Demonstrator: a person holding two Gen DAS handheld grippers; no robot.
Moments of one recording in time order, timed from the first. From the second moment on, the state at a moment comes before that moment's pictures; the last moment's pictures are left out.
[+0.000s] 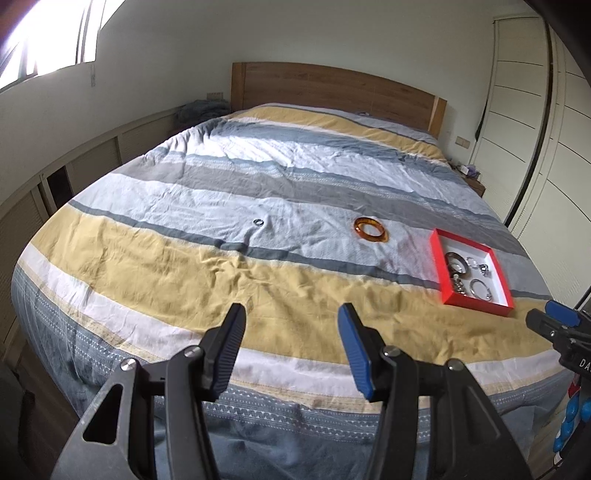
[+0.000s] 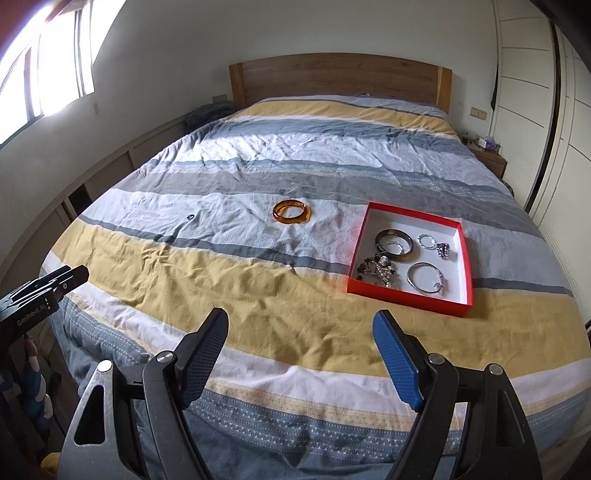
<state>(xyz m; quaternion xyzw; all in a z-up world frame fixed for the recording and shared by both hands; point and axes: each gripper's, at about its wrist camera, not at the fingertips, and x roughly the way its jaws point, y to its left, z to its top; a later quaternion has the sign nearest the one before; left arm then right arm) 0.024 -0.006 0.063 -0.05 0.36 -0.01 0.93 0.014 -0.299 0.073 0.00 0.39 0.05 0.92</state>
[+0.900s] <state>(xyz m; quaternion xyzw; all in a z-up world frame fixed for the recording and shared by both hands) 0.342 0.065 -0.071 -0.08 0.45 0.00 0.89 0.357 -0.268 -0.051 0.03 0.48 0.10 0.87</state>
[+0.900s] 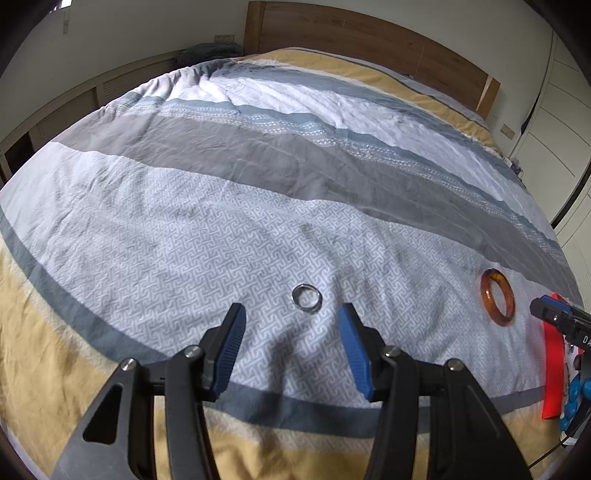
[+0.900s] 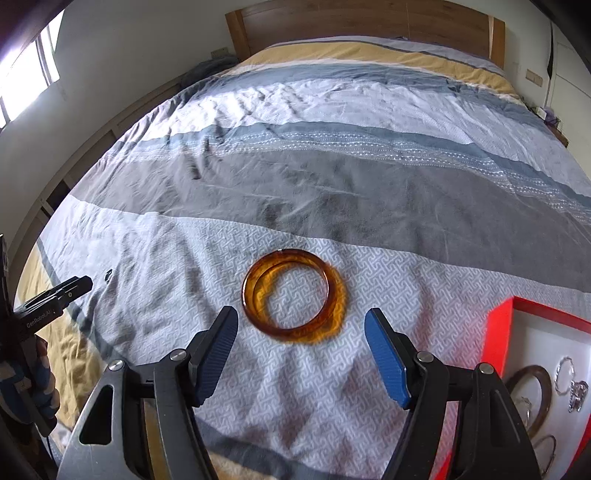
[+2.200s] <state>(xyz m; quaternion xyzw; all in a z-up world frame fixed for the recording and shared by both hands) 0.328 0.020 -0.061 -0.03 0.41 -0.02 0.91 0.353 -0.276 -0.060 0.05 0.47 0.11 0.87</state>
